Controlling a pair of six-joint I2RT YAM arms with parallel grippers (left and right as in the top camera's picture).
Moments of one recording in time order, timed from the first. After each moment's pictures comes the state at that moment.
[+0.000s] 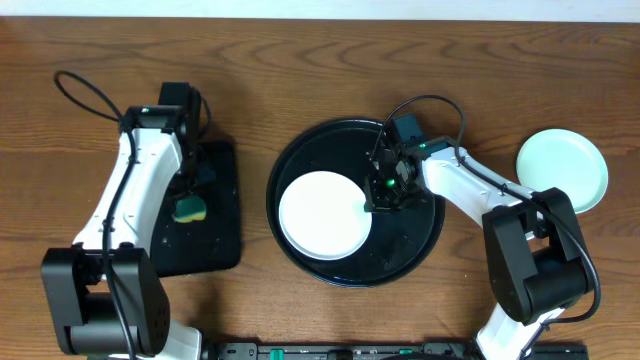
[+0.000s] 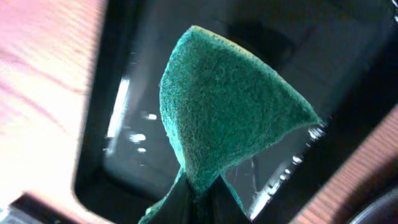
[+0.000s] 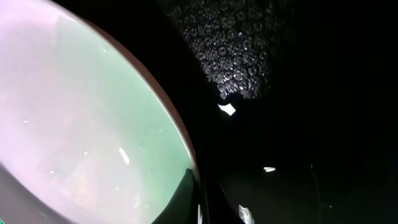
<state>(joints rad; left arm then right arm) -0.02 1.68 1.26 -1.15 -0.18 -0.51 0.38 1.89 1.12 -0.69 -0.43 0.31</state>
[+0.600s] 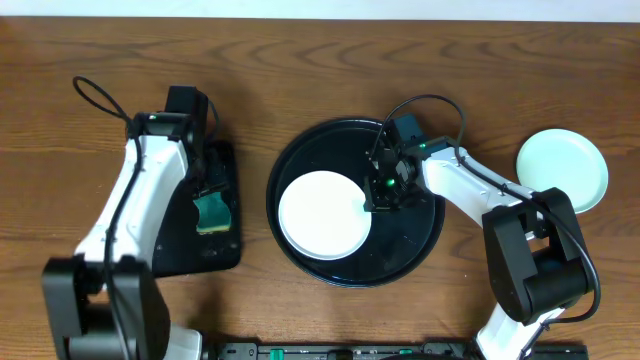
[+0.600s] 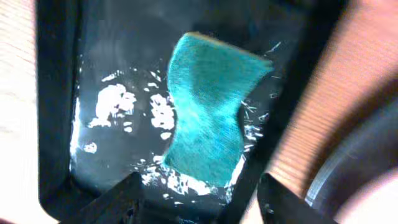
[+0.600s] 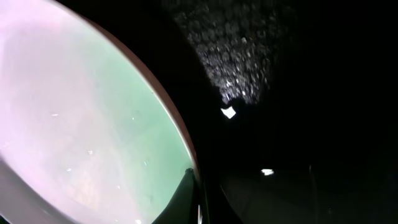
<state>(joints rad) -0.07 1.60 1.23 -1.11 -0.09 -0.44 0.38 1.89 1.12 -0.67 -0.43 0.28</state>
